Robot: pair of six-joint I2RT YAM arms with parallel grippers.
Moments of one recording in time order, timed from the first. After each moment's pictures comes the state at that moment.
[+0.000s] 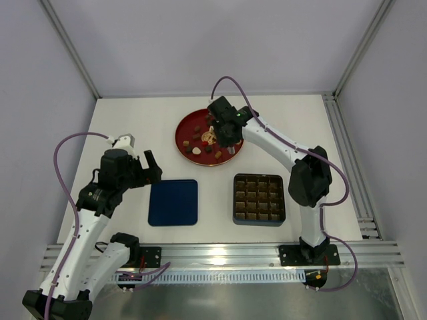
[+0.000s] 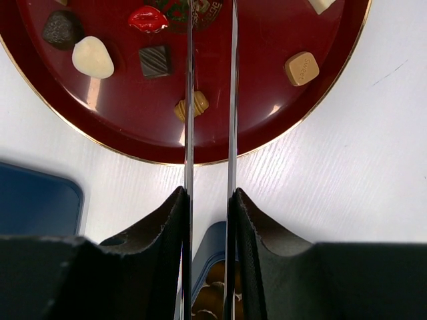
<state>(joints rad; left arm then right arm) -0.26 0.76 0.86 -0.74 -0.03 -0.39 0.69 2.00 1.85 -0.89 0.23 0.30</state>
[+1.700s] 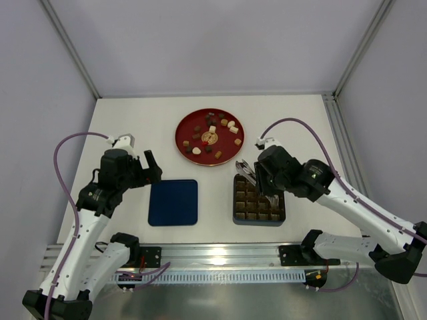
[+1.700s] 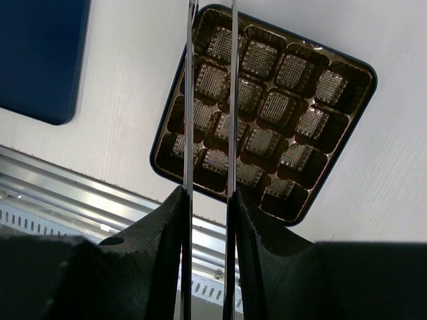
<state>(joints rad) -0.26 0.76 0.86 -0.74 -0.03 -0.39 0.85 1.08 1.17 -1.04 0.22 0.52</state>
